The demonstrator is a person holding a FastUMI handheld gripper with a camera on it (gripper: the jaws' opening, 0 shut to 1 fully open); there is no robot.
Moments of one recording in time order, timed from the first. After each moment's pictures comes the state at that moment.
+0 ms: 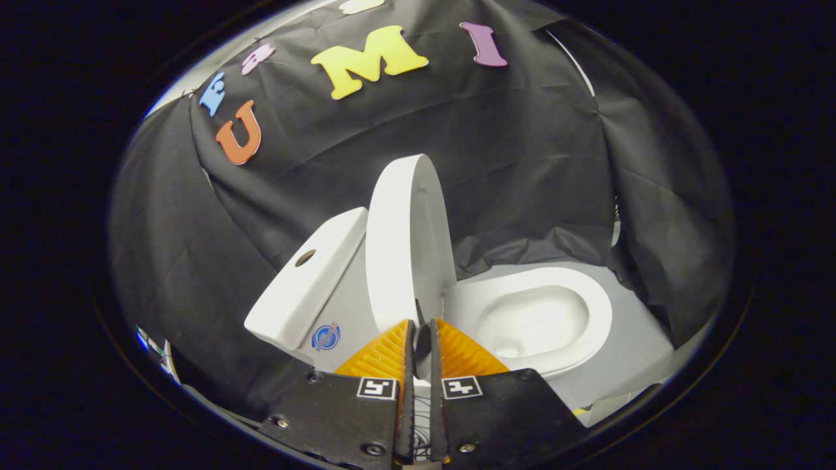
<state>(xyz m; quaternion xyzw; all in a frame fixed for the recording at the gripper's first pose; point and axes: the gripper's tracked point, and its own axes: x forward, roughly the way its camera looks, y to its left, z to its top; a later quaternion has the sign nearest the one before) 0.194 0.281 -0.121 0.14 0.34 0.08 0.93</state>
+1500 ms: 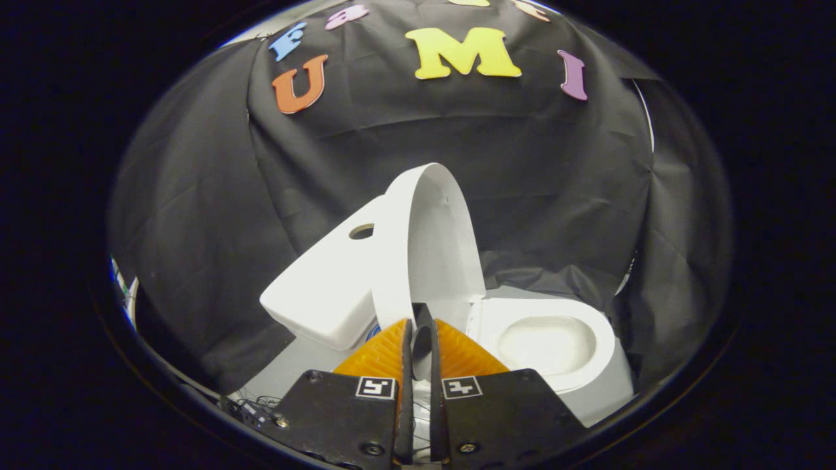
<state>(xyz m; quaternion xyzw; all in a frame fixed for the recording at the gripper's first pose) 0.192 0.393 -0.117 0.00 0.33 0.12 0.94</state>
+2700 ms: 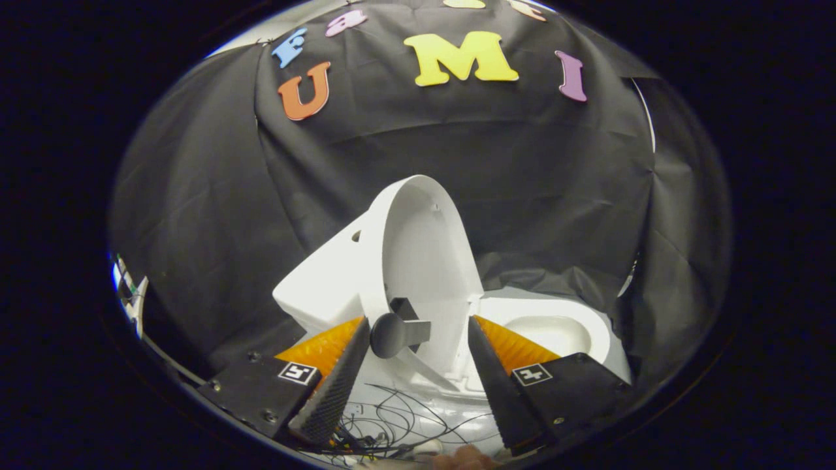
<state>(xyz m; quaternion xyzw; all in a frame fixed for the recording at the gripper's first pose) 0.168 0.352 -0.090 0.02 0.32 0.14 0.94</state>
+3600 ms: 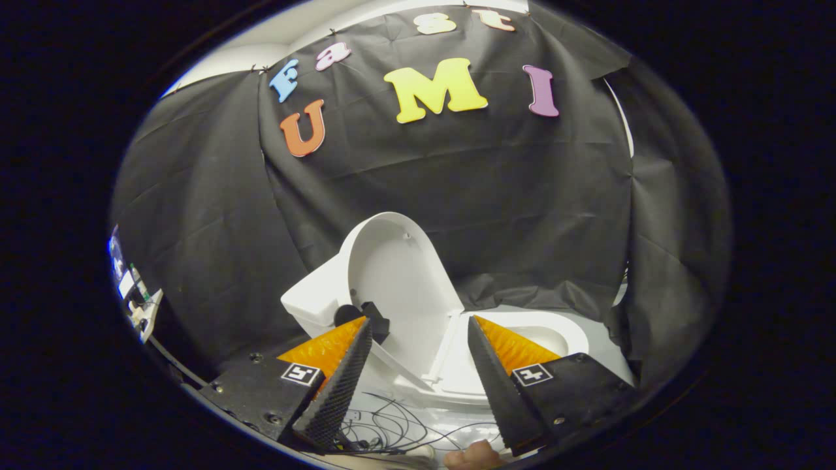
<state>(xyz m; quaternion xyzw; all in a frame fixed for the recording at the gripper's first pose) 0.130 0.254 -0.050 0.05 0.26 0.16 0.95</state>
